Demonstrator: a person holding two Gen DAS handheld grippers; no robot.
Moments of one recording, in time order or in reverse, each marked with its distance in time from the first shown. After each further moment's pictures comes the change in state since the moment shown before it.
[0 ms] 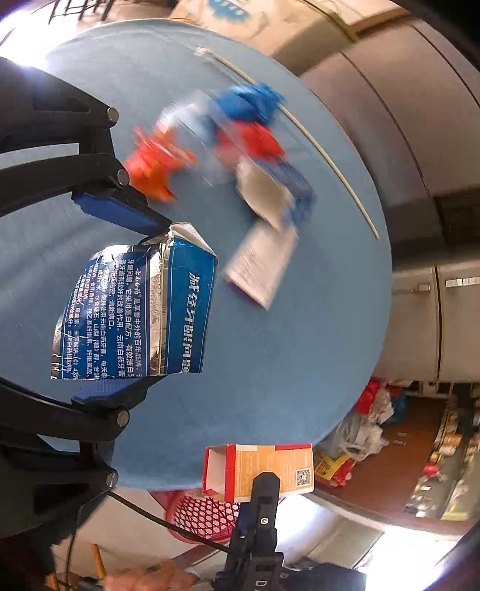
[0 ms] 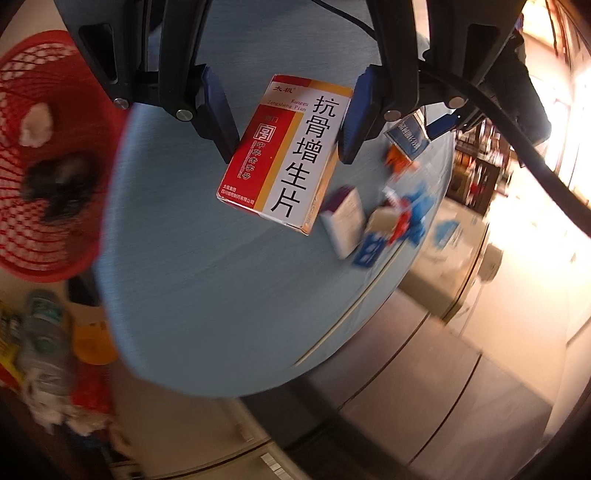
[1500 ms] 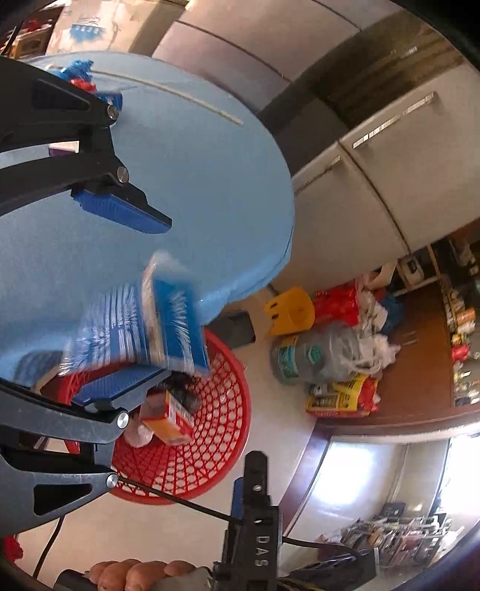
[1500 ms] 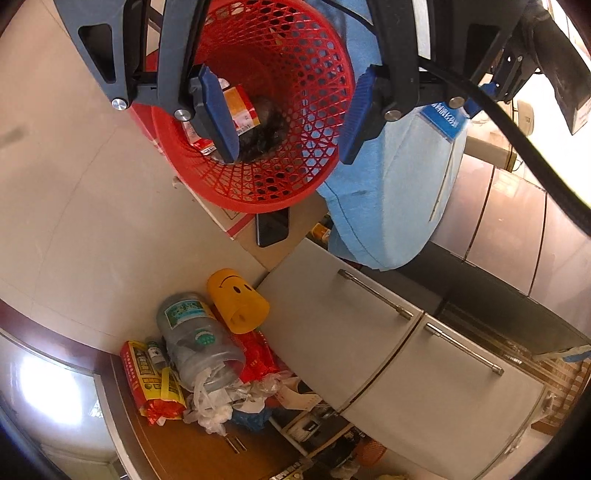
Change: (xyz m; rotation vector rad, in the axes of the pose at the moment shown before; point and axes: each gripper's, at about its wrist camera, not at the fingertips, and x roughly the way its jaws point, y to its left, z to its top) left arm -0.003 -0.190 0.091 0.382 -0.121 0.018; right arm -0.138 -0.204 0.022 0.403 -0.277 -0.195
